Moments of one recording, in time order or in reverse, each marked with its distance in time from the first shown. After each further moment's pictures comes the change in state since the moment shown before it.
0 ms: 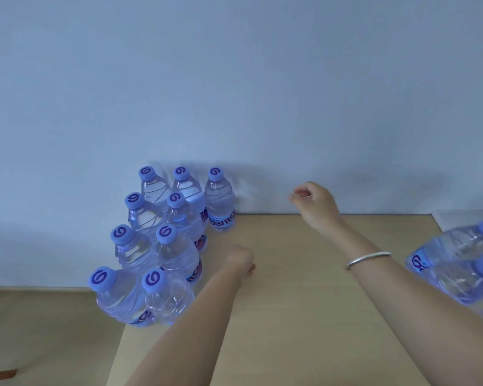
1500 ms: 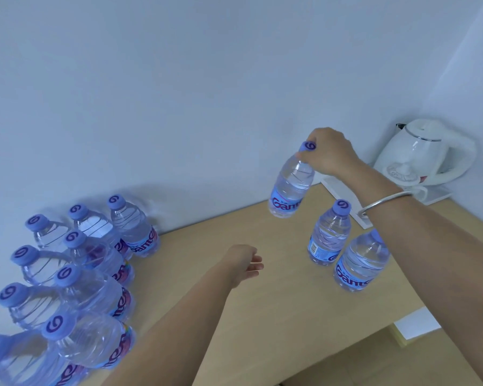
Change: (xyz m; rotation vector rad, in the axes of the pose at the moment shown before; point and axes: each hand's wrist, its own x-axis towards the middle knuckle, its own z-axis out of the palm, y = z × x) left_hand -0.070 0.001 0.123 0.258 -0.401 0.045; right_hand -0.043 0.004 -0.220 -0.500 0.307 0.116
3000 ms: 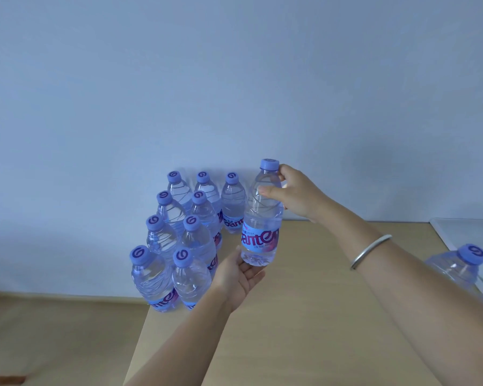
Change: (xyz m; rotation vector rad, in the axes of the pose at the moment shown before) left_hand -0.070 -0.076 -0.144 -0.878 0.084 0.218; right_hand -0.087 -0.180 0.119 0.661 -0.597 -0.403
